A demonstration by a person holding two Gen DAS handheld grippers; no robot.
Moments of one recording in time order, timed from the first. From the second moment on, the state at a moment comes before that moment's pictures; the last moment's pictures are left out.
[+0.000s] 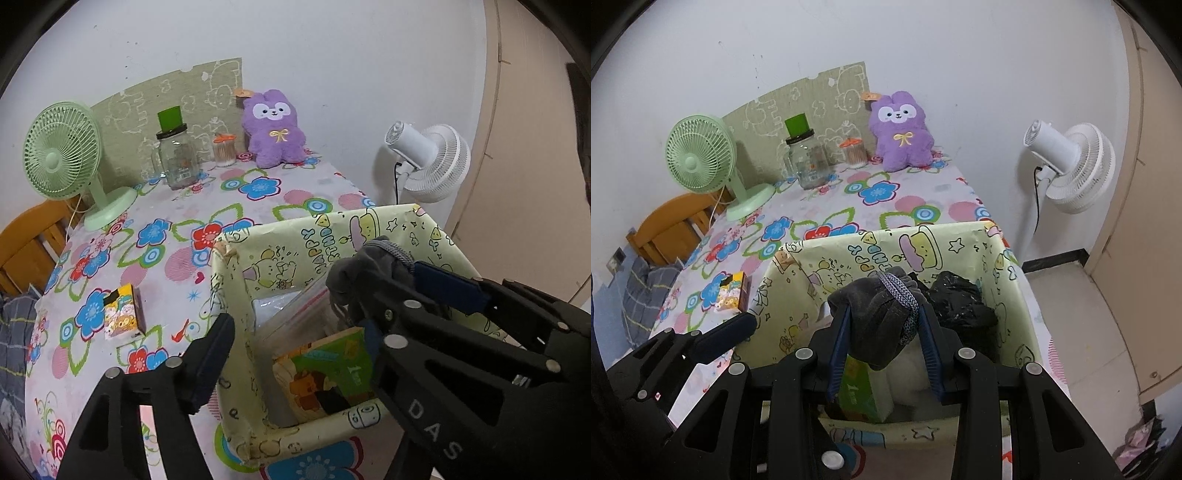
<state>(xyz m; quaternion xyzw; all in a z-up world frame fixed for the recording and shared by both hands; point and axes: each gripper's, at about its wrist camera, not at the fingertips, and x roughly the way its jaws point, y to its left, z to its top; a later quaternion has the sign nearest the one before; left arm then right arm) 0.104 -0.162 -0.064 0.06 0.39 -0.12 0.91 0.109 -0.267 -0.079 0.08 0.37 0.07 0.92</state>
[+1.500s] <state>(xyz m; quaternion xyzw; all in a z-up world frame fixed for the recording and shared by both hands) 0.077 -0.105 -0.027 0.05 0.33 -0.12 0.93 0.073 -0.212 -0.032 0.04 0.31 0.04 0.95</state>
